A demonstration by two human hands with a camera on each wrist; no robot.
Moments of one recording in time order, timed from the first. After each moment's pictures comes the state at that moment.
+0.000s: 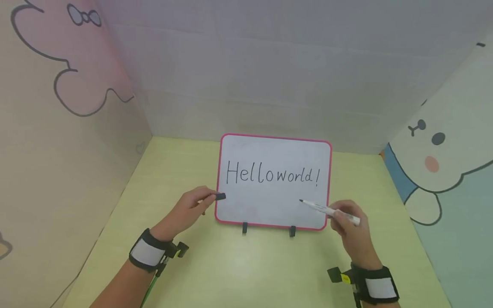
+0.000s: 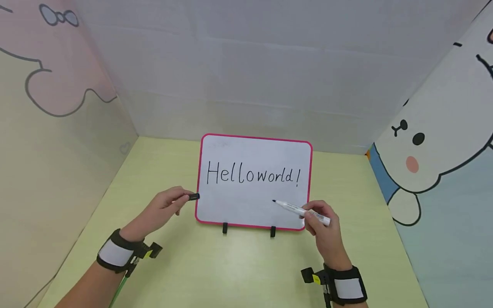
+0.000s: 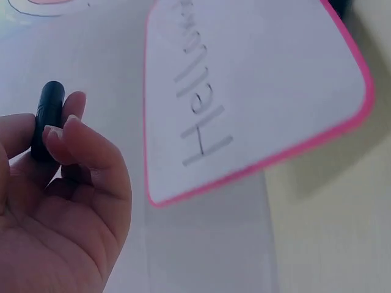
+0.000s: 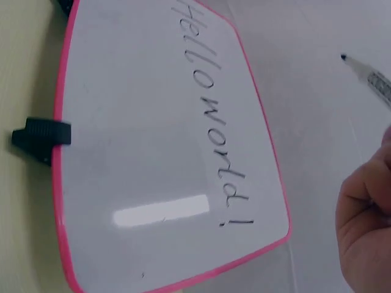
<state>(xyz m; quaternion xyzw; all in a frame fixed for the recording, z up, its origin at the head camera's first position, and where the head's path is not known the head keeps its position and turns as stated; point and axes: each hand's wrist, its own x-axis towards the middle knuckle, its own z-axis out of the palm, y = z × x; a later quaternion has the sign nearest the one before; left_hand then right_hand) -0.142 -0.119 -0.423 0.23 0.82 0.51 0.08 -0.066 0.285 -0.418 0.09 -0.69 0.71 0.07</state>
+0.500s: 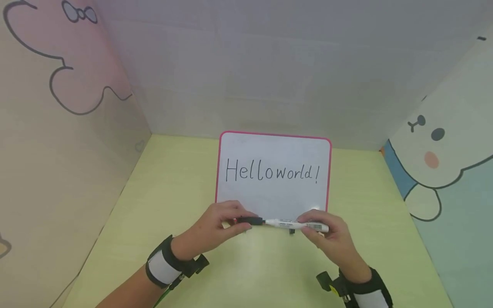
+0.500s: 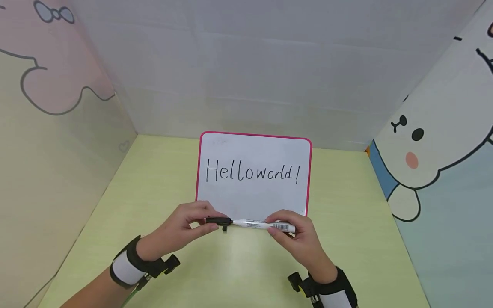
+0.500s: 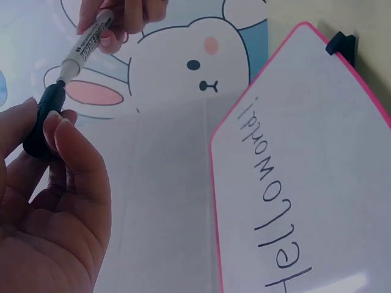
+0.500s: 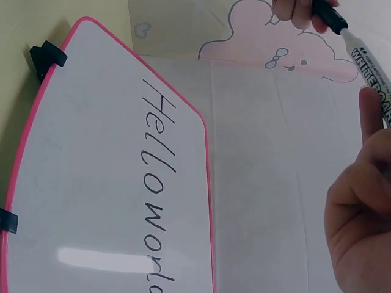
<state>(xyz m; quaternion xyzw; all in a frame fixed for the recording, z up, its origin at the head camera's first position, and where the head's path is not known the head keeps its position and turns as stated) -0.101 -0.059 -0.389 0.41 0.73 0.54 0.03 -0.054 0.232 -0.401 0.28 -0.75 0.59 0.14</state>
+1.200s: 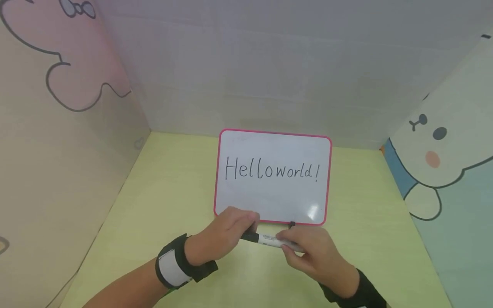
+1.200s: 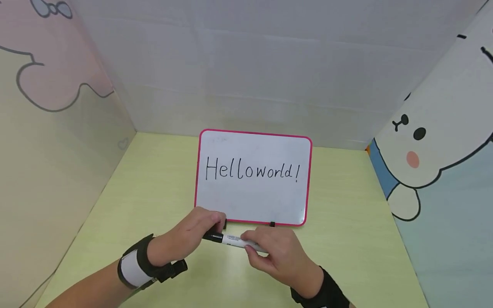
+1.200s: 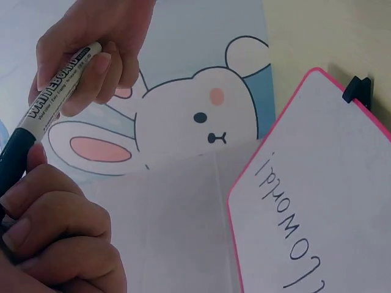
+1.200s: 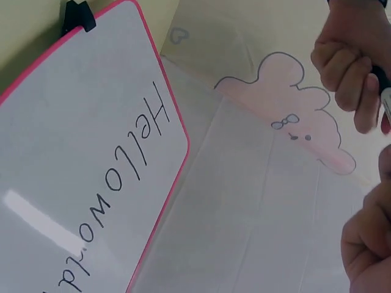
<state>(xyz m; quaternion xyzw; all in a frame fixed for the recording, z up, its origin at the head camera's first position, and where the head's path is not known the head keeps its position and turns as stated) -0.086 -0.034 -0.368 0.37 0.74 0.55 0.11 -0.049 0.194 -0.383 0.46 -0.77 0.33 0.30</state>
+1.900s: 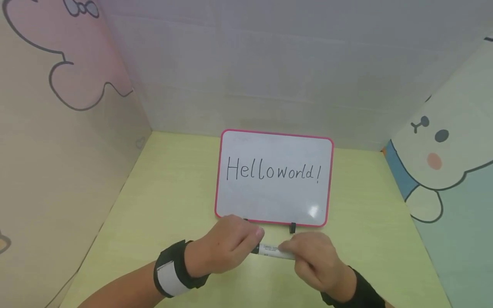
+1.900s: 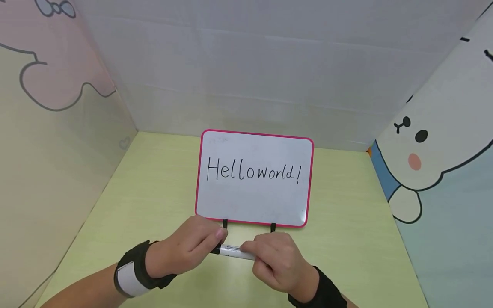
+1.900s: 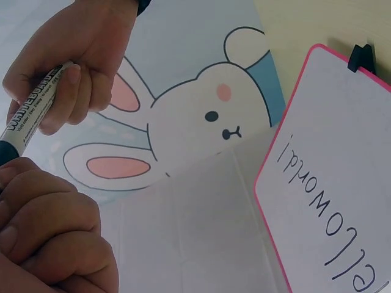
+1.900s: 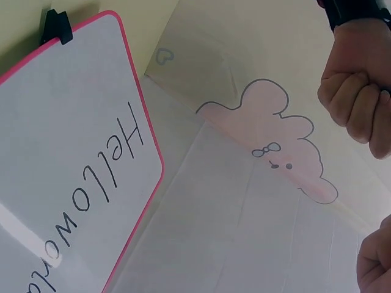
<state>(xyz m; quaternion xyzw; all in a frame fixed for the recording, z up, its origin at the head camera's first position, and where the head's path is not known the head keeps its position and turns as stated) -0.072 -0.036 -0.361 0.46 0.78 0.43 -0.01 -0.052 0.178 -0.357 0.55 -0.65 0.37 0.37</state>
